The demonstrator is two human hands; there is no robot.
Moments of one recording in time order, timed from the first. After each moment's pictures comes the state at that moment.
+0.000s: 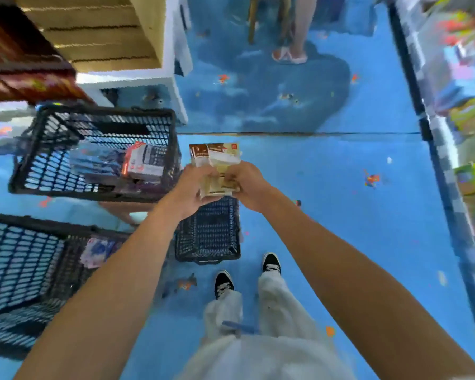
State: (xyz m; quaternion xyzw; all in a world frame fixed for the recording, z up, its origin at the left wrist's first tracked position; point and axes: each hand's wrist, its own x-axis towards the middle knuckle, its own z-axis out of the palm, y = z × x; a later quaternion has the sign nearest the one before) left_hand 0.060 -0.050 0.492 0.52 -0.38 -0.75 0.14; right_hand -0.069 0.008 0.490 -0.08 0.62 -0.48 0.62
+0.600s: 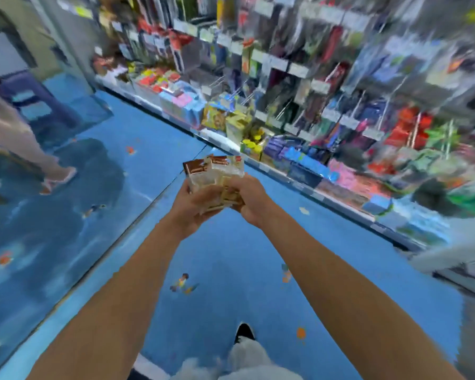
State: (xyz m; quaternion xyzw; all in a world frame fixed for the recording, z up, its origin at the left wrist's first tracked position) left_hand -0.436 0.192 0.553 0.15 -0.58 -0.78 -0.16; right_hand -0.465 0.340 0.574 0.16 0.60 -0.75 0.23
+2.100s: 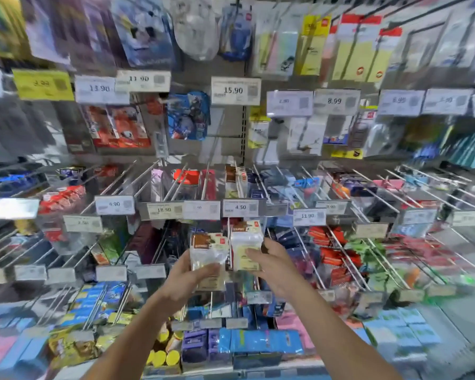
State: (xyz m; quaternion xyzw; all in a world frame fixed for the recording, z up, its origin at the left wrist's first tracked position) left_hand -1.095 0.482 0.532 -0.17 -0.66 -0.65 -0.33; right_hand -0.980 0.671 0.573 0.26 0.61 -0.74 -0.10
